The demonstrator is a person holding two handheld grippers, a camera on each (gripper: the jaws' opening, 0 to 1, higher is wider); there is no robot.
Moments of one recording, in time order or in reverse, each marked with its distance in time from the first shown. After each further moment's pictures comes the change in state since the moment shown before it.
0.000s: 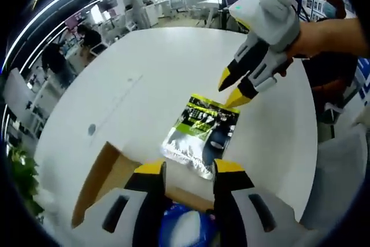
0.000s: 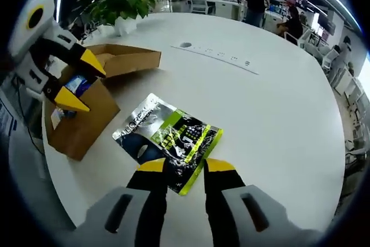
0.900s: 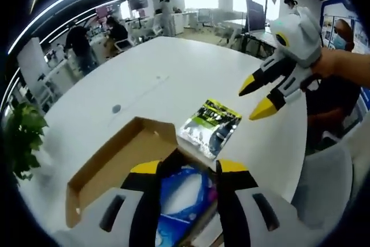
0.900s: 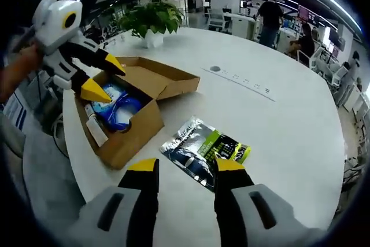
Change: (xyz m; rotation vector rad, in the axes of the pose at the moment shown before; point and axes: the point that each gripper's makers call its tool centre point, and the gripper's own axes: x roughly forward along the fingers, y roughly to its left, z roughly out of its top) left arm -0.083 0.019 -0.037 -0.201 -0.108 0.075; right arm -0.048 0.076 0.034 -0.078 -0.099 0.096
